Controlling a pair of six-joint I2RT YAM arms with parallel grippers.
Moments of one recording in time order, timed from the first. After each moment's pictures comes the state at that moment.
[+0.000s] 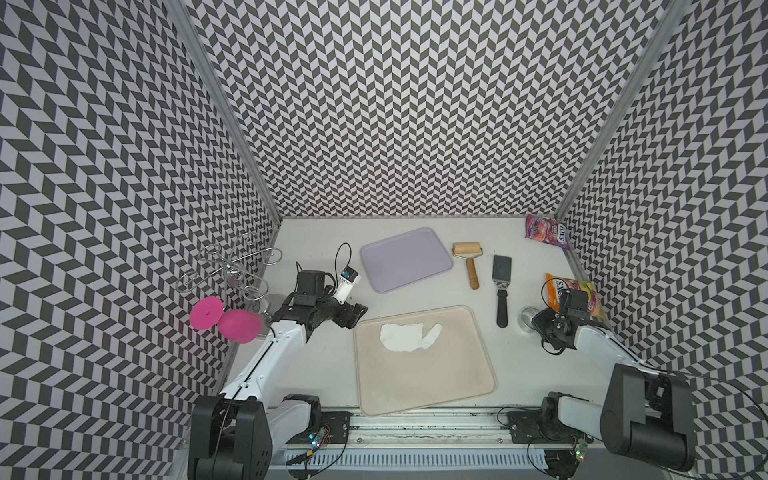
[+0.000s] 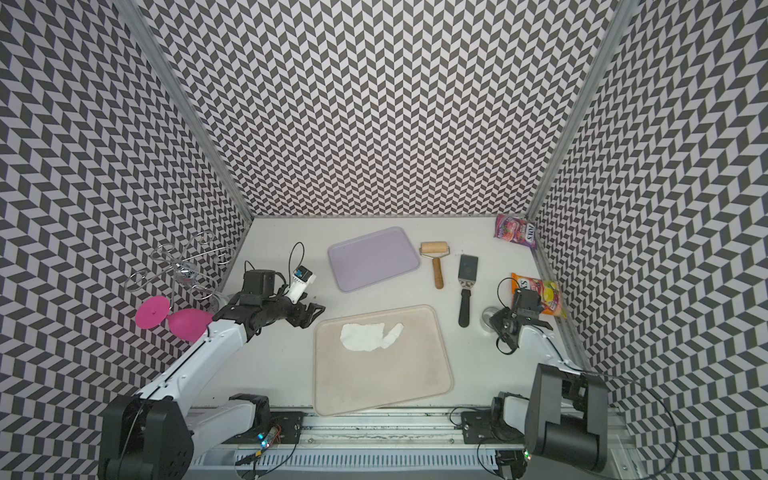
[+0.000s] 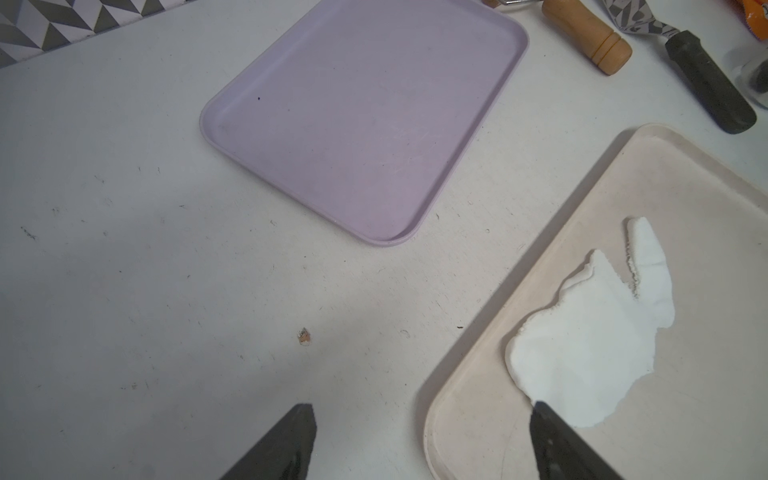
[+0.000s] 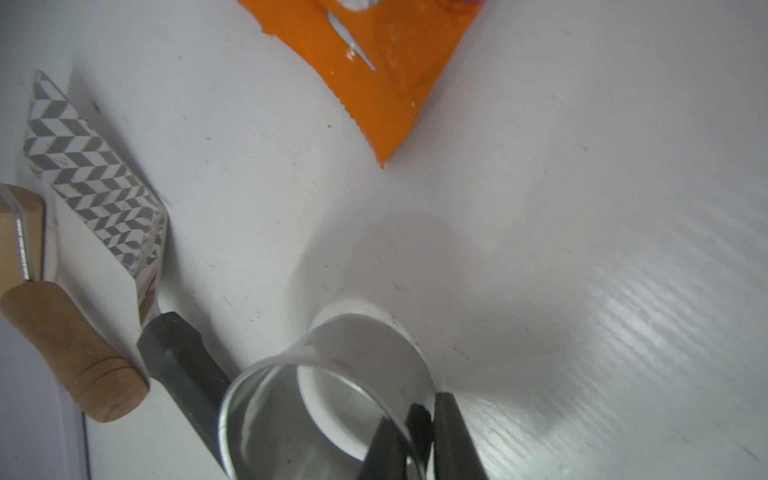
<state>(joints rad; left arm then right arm) -0.11 1.13 0.69 -0.42 0.43 0.38 -0.25 1.23 0.50 -0.36 -0.11 0.76</state>
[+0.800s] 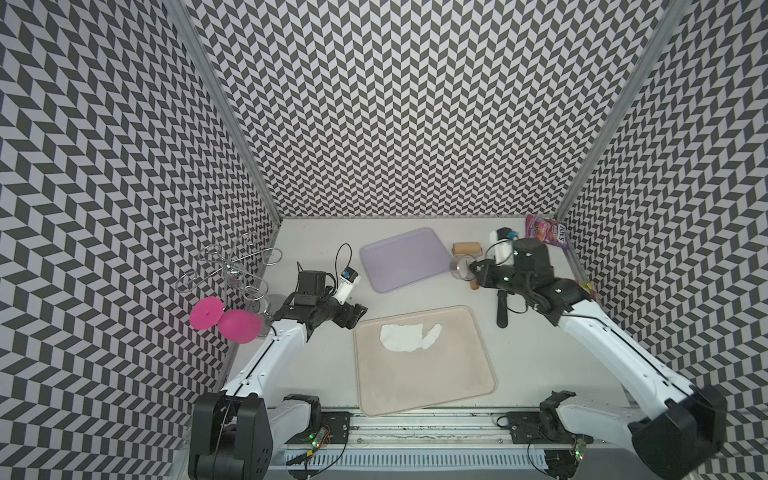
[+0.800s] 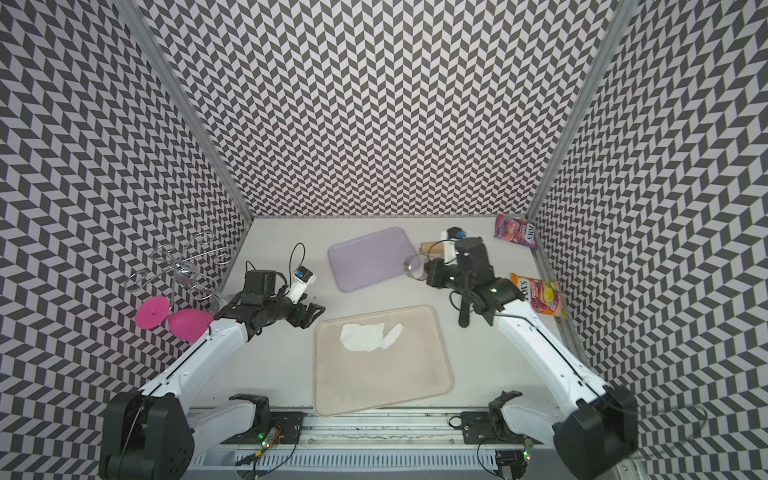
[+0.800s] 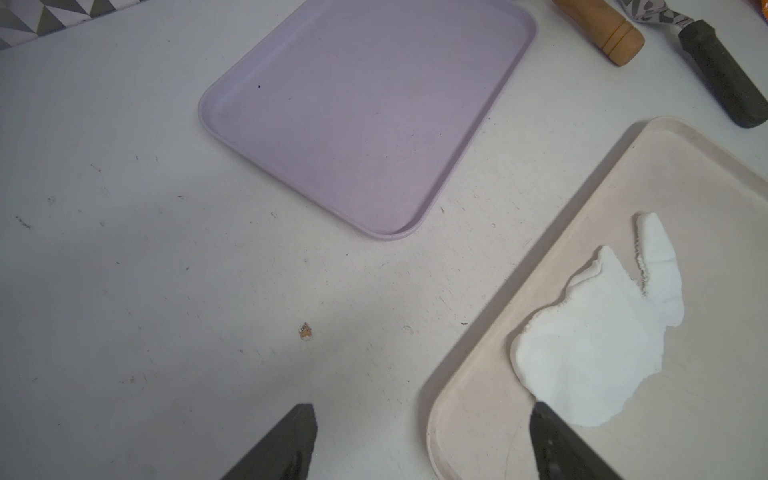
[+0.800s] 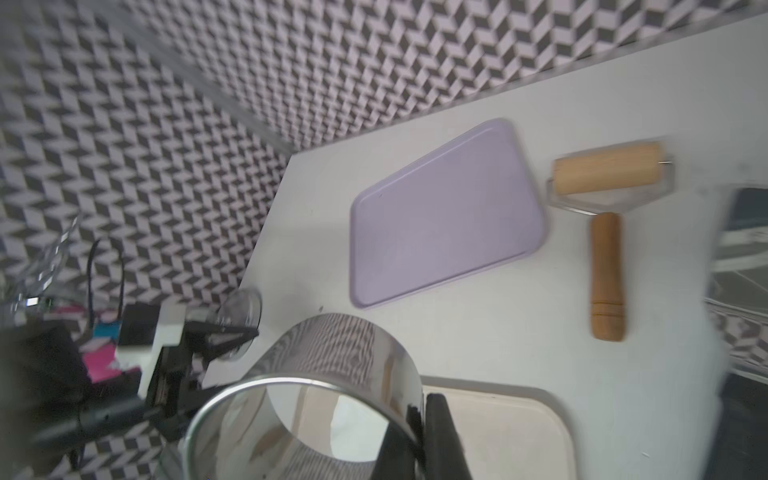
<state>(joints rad) -0.11 1.15 0.69 -0.42 0.41 0.37 0.52 1.27 1.08 -0.43 -0.20 0.47</state>
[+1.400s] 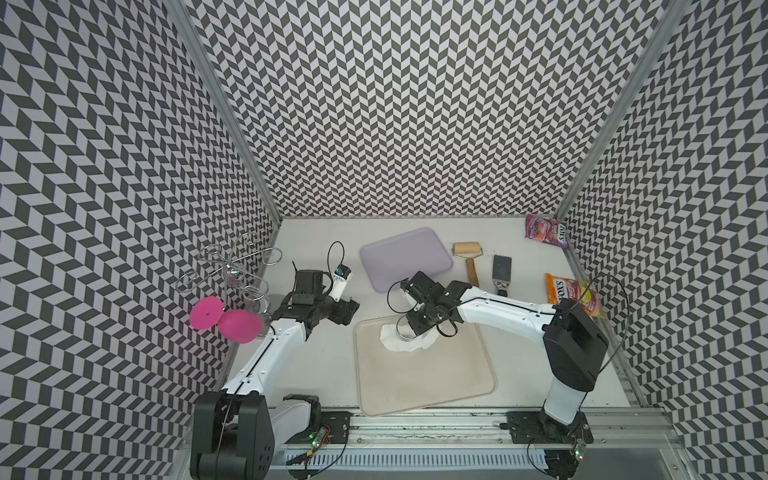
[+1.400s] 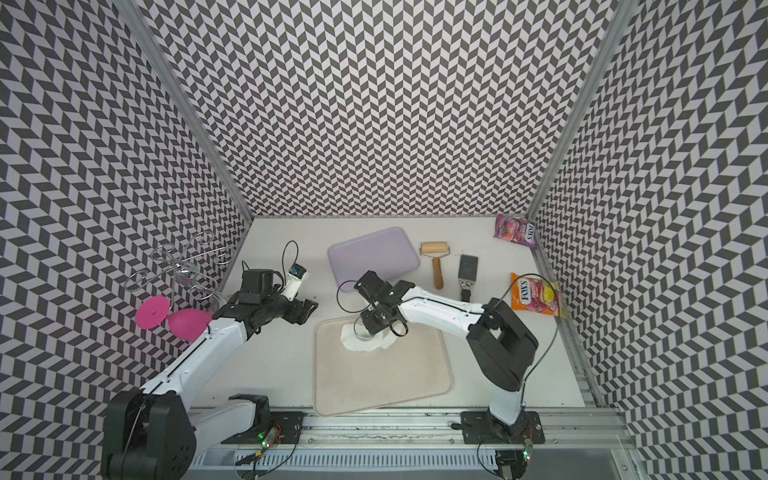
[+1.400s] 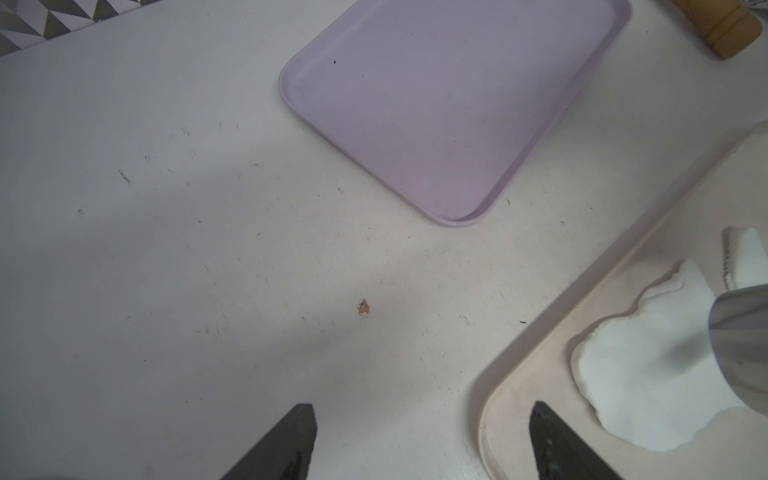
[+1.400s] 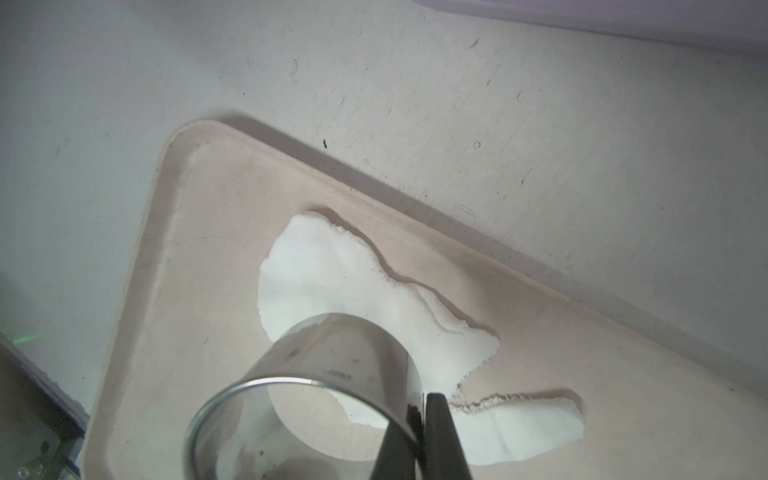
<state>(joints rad) -0.08 1.16 0.69 -0.40 0.30 0.33 0.92 1.82 1.32 -0.67 -0.03 0.31</state>
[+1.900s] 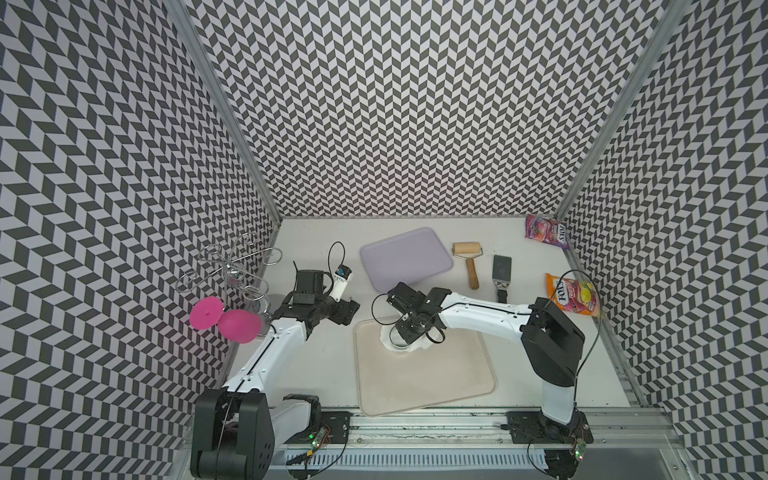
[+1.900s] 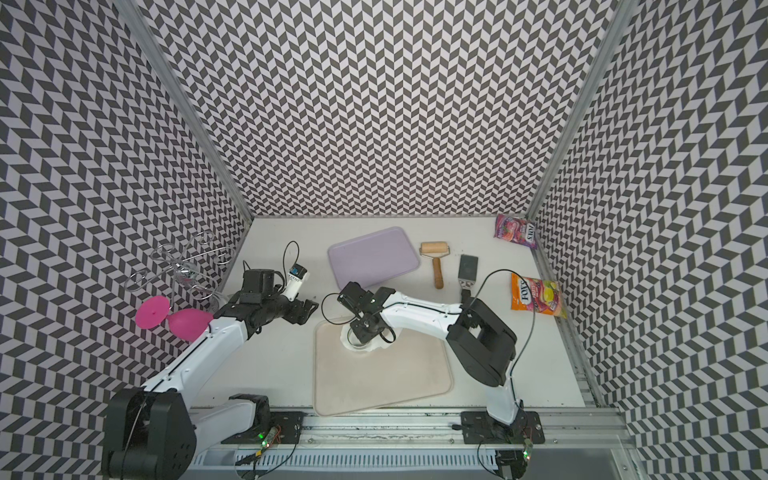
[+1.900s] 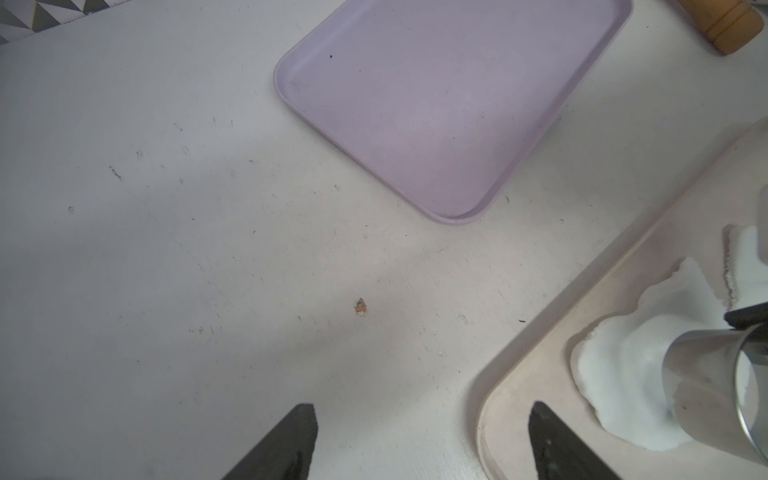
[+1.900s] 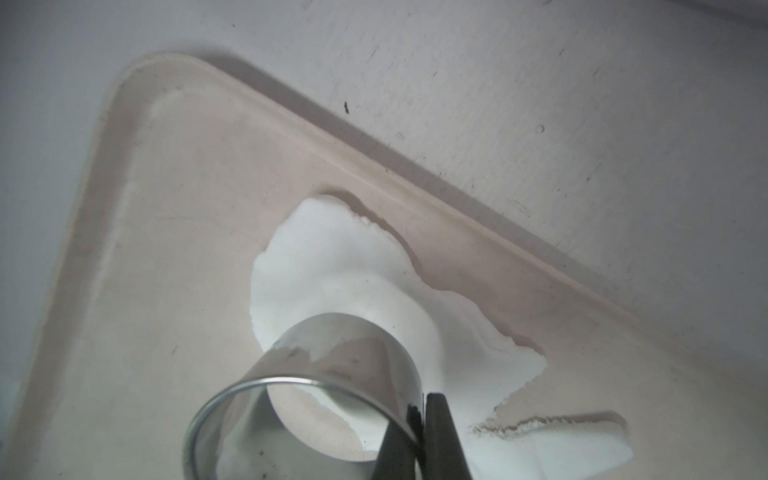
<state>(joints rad) -0.08 1.16 0.69 -0.40 0.30 0.33 0.99 1.92 1.40 -0.73 0.08 0.31</state>
